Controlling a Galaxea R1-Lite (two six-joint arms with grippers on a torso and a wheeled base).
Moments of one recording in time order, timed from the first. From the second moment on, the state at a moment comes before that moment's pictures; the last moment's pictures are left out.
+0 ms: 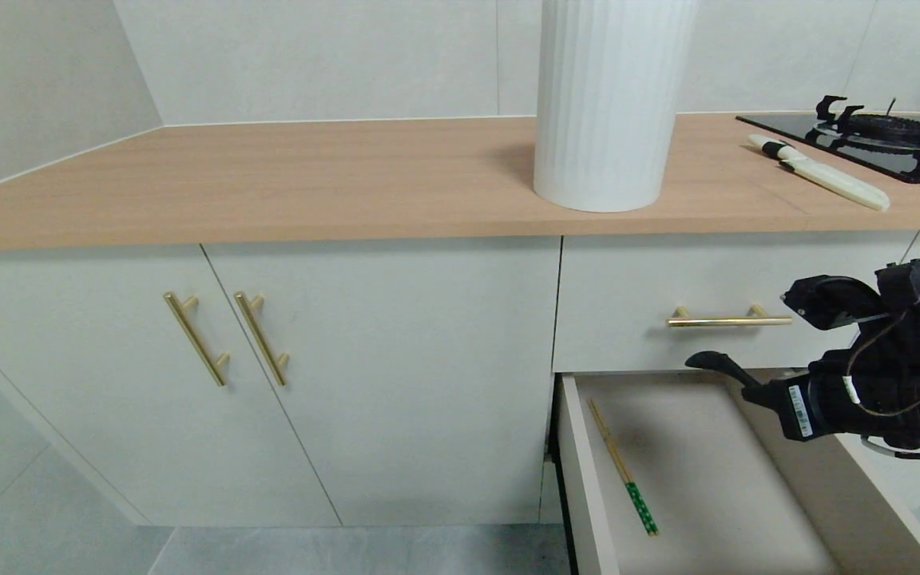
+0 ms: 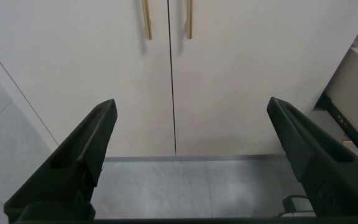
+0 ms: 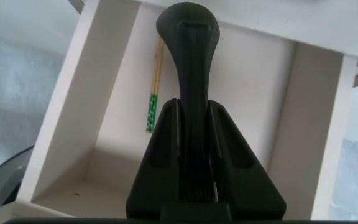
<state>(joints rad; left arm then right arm) 0.00 0.00 0.00 0.00 0.00 0.00 0.28 1.50 -0.78 -0.07 -0.03 -0.01</state>
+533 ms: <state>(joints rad) 0.00 0.00 0.00 0.00 0.00 0.00 0.28 1.71 -0.79 -0.08 -0.02 0.00</state>
